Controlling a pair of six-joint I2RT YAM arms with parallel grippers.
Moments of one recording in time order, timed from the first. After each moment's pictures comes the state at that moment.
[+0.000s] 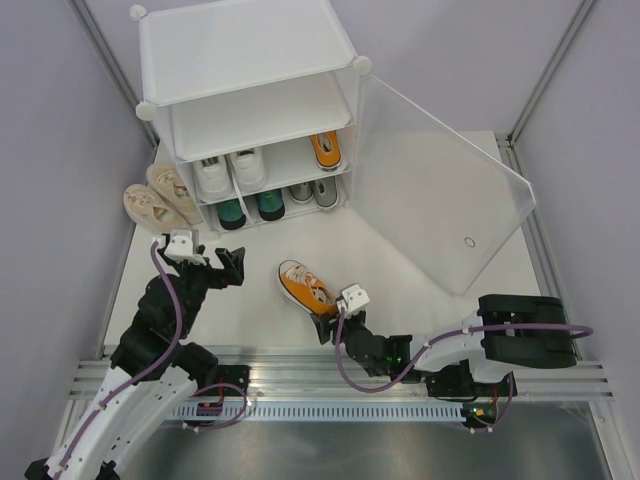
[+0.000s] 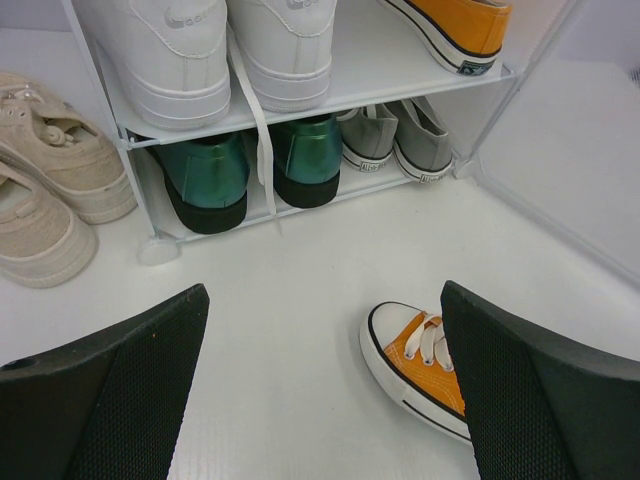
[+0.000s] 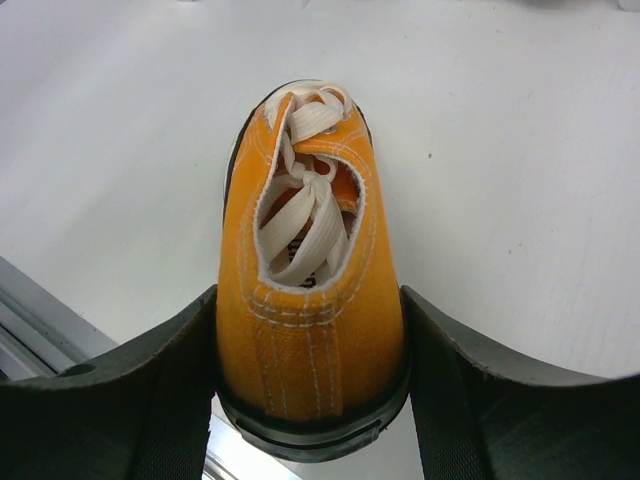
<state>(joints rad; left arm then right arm) -0.55 0.32 0.59 -0.39 -0.36 -0.21 1.49 1.51 0.40 0.79 0.89 0.44</state>
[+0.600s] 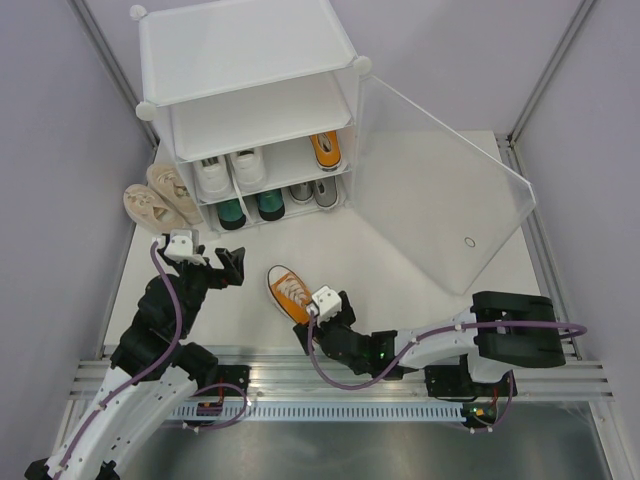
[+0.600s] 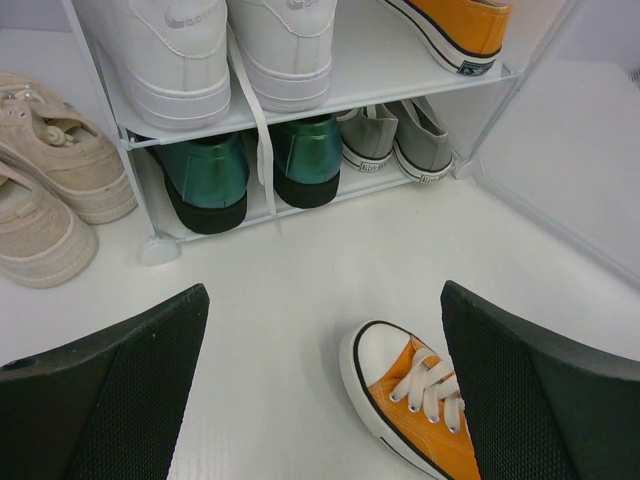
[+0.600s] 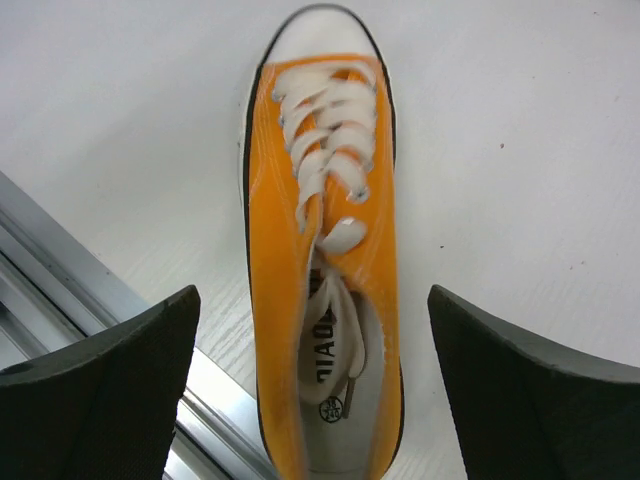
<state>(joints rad) -0.55 0.32 0.59 -0.39 -0.36 -0.21 1.49 1.55 0.57 0.51 0.77 0.36</state>
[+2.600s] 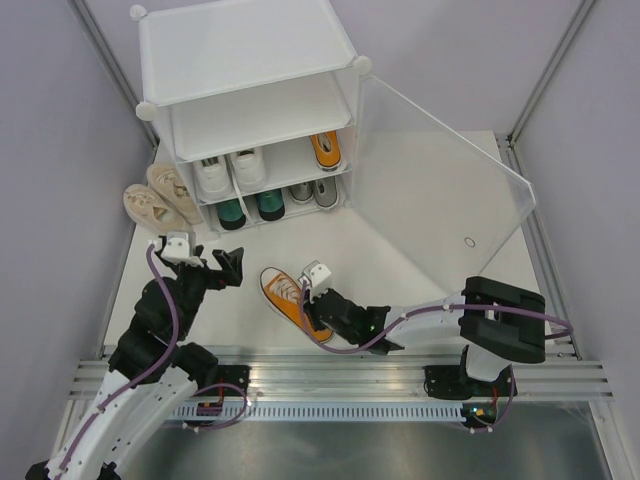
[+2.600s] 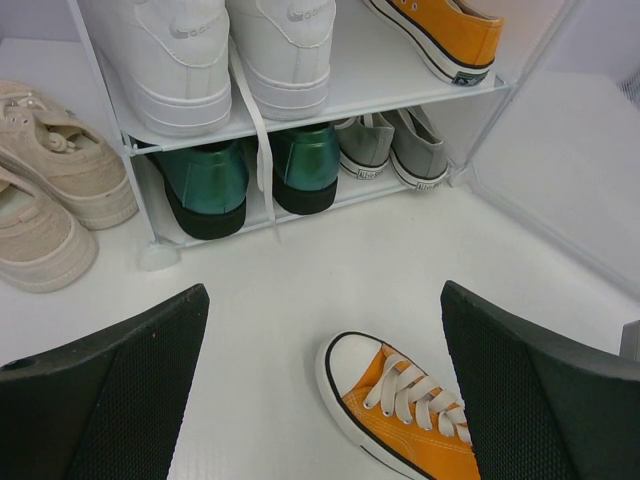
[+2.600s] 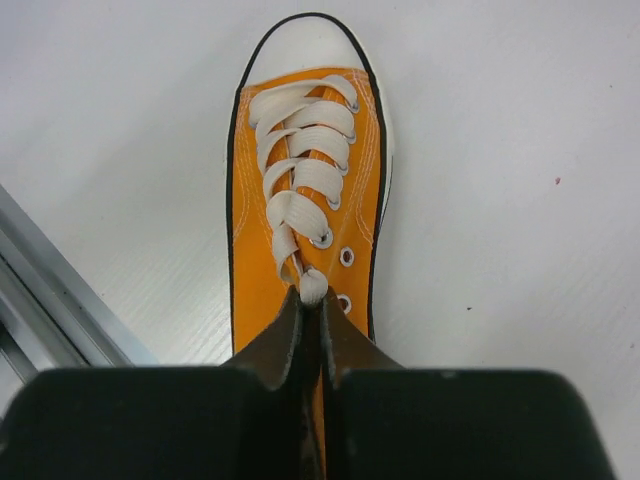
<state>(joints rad) -0.55 0.30 0.59 -0.39 -0.36 -0.21 1.29 1.64 0.67 0.47 0.44 0.38</state>
